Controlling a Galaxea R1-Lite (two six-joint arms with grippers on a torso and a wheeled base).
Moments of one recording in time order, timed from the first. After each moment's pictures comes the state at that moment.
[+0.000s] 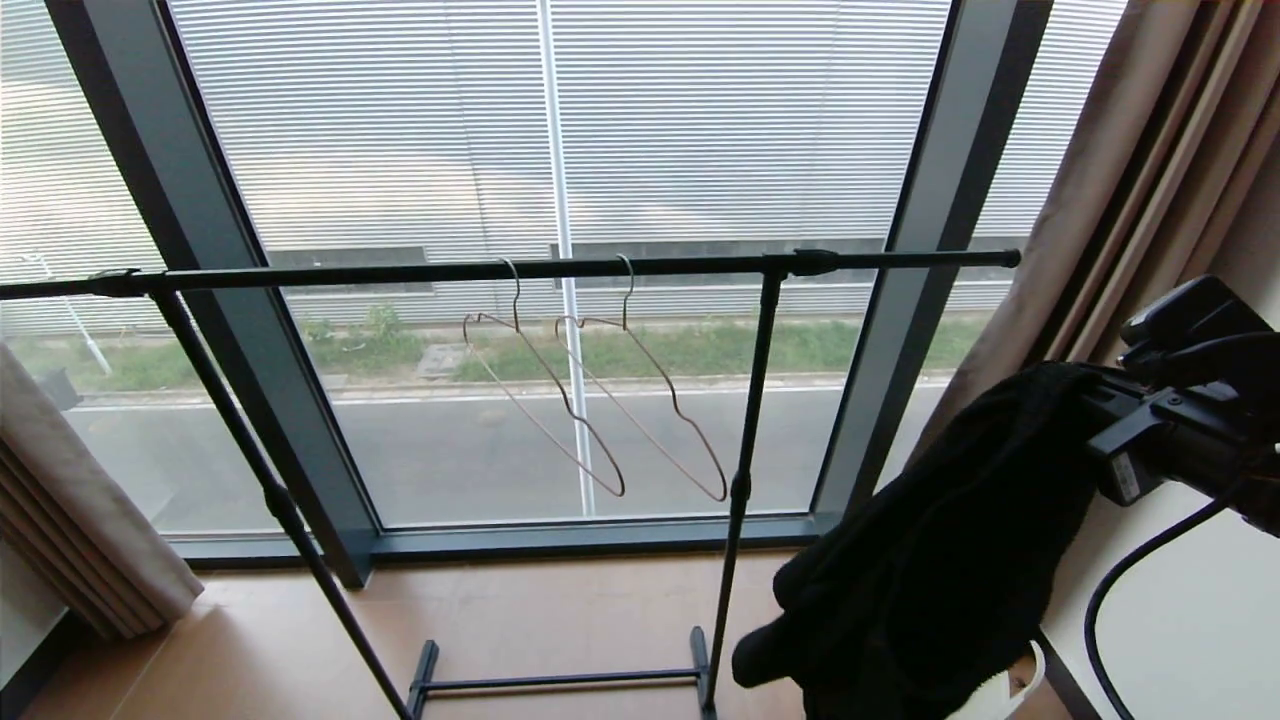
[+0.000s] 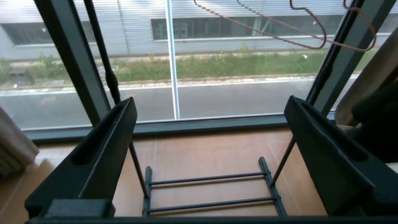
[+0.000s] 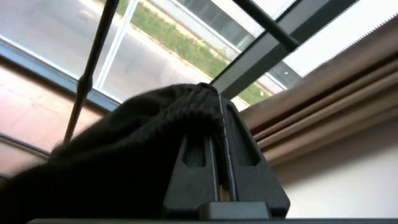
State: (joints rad) left arm 0.00 0.00 -0.01 0.02 -0.04 0.02; right arm 0.21 1.33 -0.56 -0.58 -0.11 -0.55
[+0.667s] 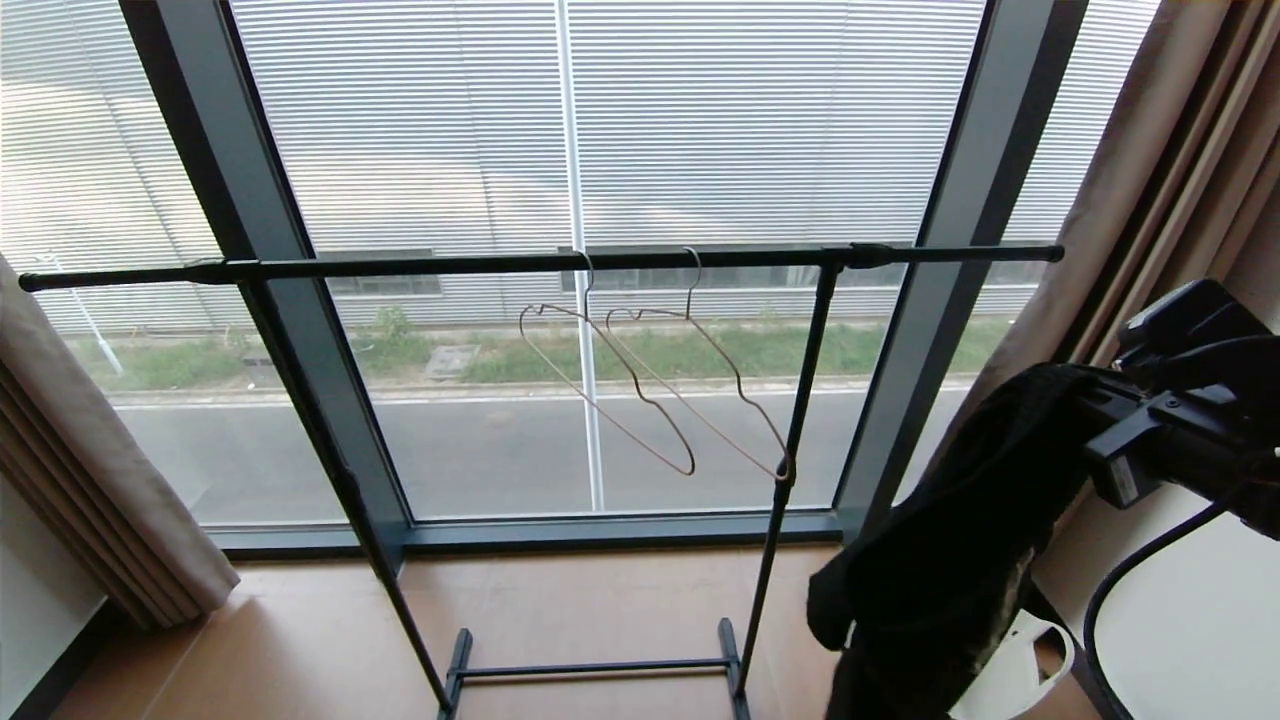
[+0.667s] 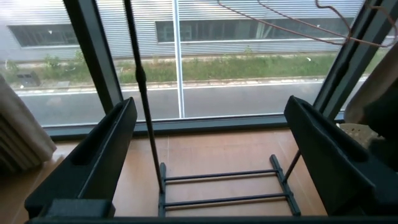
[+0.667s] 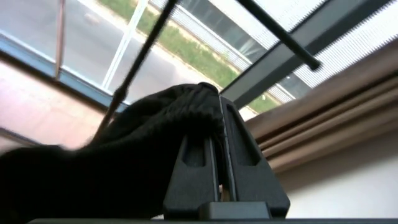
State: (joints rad) left arm 0.00 0.00 -0.01 0.02 -0.04 0.02; right arm 0.21 1.33 -0.56 -0.59 -0.11 -0.55
